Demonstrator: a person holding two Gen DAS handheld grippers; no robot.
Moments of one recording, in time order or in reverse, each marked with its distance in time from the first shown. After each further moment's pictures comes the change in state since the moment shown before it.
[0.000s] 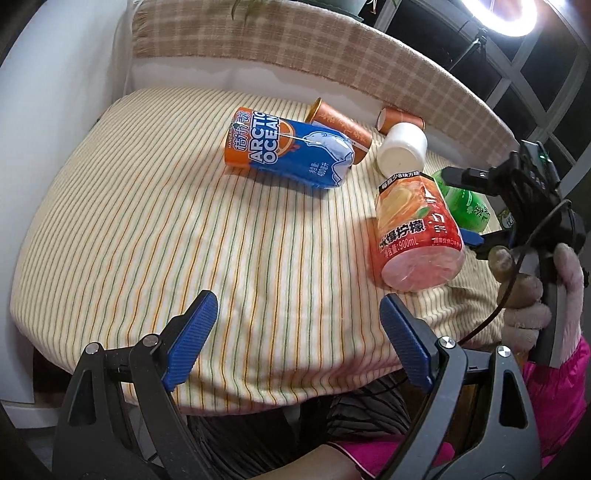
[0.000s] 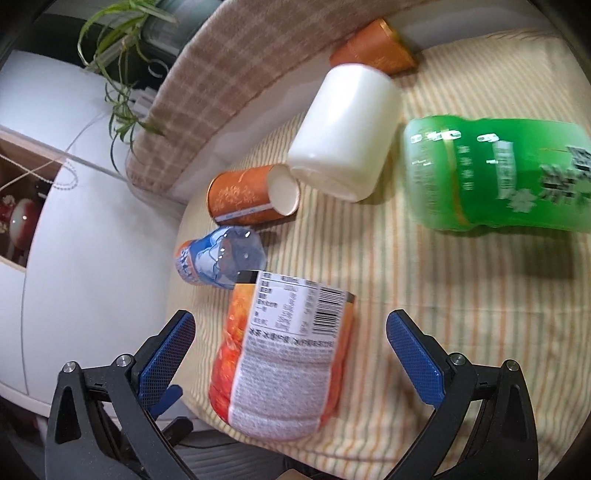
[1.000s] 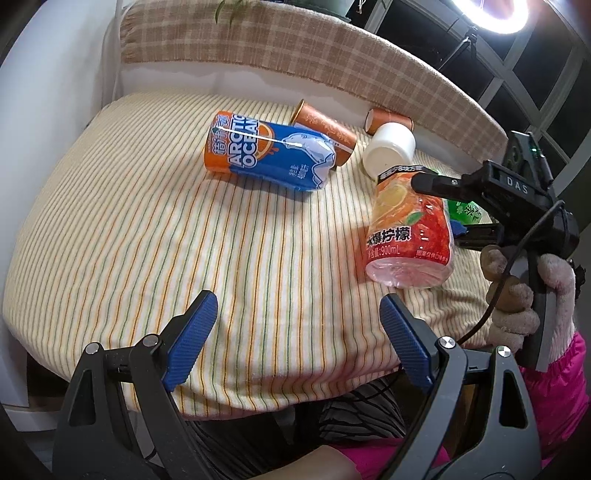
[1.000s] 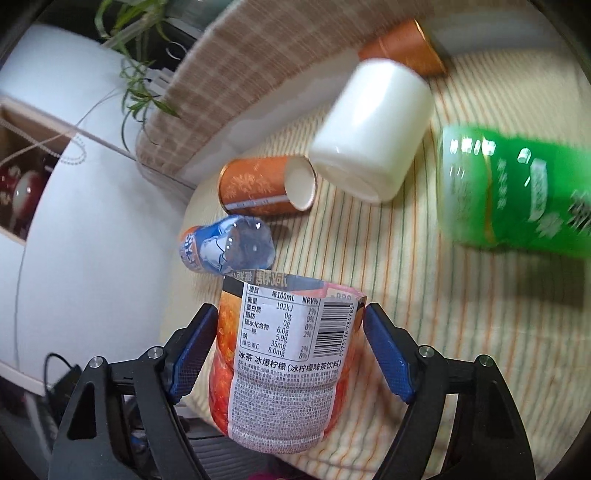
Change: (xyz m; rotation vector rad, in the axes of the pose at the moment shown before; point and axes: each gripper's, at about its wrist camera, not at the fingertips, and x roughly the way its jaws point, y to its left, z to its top) left arm 0.004 -0.014 0.003 0.022 -0.018 -0.020; right arm 0.001 0.010 0.000 -0.121 -0.013 -0.010
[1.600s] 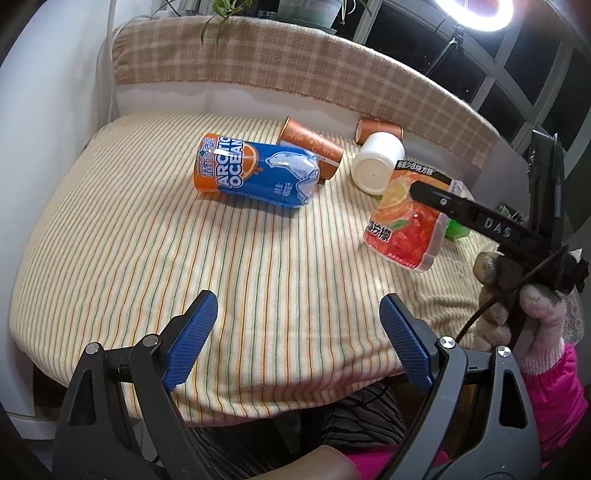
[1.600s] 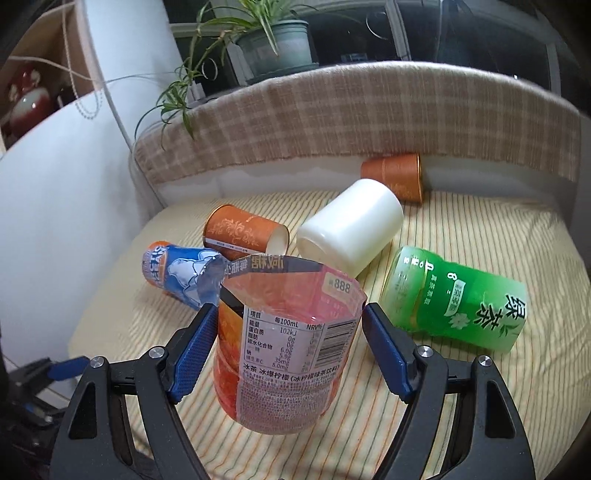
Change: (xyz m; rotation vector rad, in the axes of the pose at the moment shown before) left arm -0.007 -0.015 0.003 0.041 -0.046 0.007; right arm -0.028 0.034 -0.016 -0.356 -0.283 -0.293
